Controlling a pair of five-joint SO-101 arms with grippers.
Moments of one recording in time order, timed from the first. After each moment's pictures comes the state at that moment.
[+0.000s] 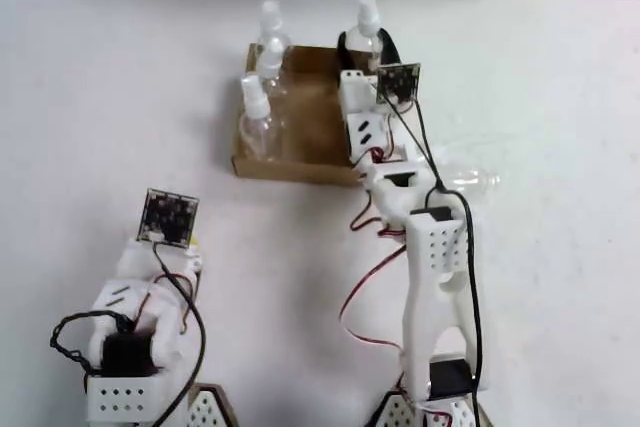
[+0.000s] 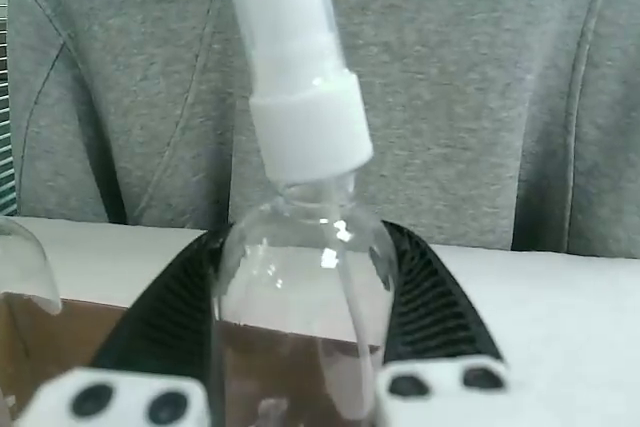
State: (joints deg) left arm -7.1 -103.3 97.1 56.4 -10.7; right arm -11.2 49.0 5.9 -54.4 -0.3
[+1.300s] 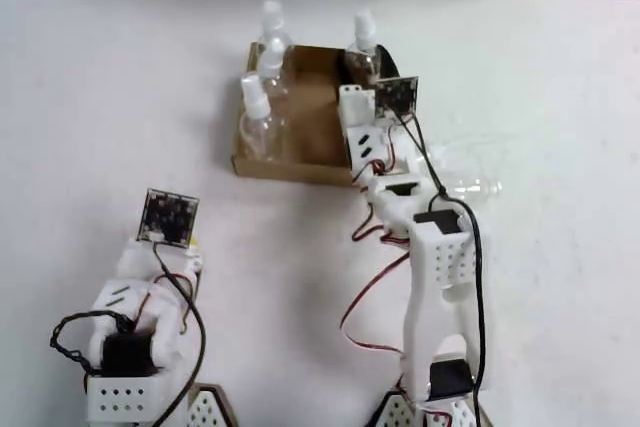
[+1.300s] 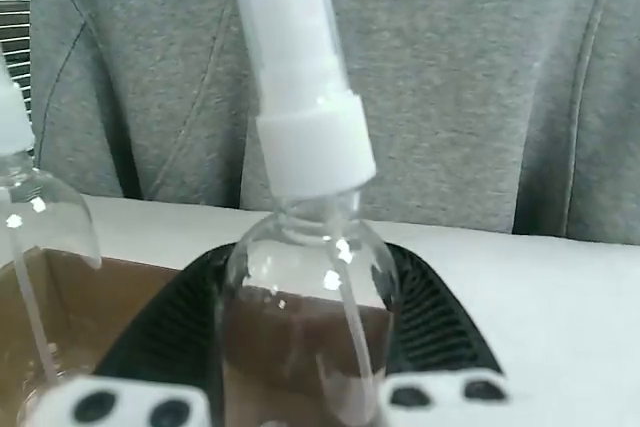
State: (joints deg) left arm -7.1 -103.3 97.1 56.4 -10.7; right arm -11.9 41.5 18.5 -54.5 0.5
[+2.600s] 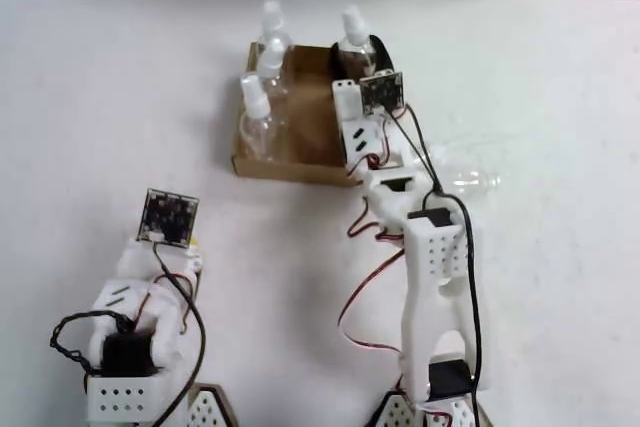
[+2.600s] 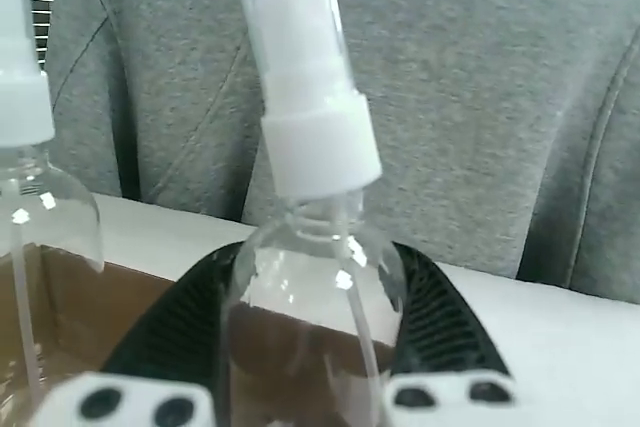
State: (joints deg) left arm -7.1 -103.3 97.1 56.4 -10.7; right arm -12.9 46.3 11.6 -54.5 7.2
